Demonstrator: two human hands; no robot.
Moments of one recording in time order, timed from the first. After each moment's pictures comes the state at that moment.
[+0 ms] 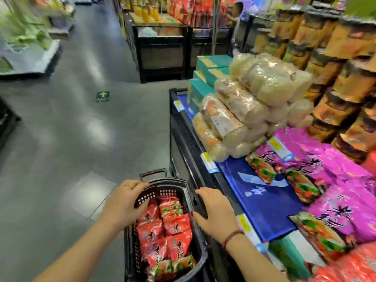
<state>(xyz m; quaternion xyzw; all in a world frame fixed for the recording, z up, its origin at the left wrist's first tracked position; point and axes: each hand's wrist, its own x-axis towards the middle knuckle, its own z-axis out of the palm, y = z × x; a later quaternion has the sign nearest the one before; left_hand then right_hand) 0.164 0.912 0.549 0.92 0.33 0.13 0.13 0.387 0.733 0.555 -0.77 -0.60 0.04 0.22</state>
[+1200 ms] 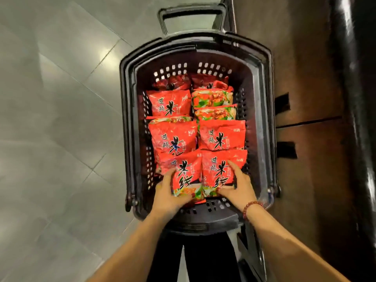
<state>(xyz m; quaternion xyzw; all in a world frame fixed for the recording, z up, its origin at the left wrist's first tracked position) 0.138 0.816 0.073 0.47 0.62 -0.02 0.63 0.362 0.752 0.091 -0.81 -0.22 0.52 0.14</state>
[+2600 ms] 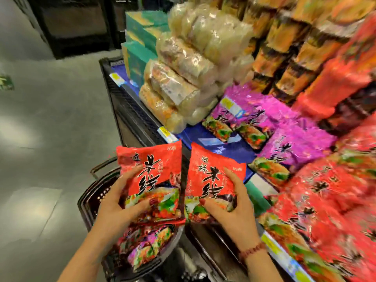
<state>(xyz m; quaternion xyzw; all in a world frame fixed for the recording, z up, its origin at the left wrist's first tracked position) 0.206 0.843 0.587 0.71 0.25 0.19 0.63 0.334 0.629 0.617 -0.74 -0.17 0.16 0.63</state>
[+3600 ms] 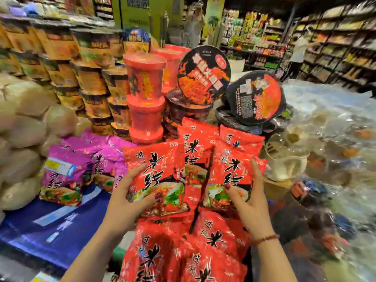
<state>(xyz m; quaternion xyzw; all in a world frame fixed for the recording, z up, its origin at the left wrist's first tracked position) 0.503 0.571 0.653 0.73 -0.03 0.12 0.68 0.515 0.294 0.659 -0.83 -0.05 -0.20 0.53</state>
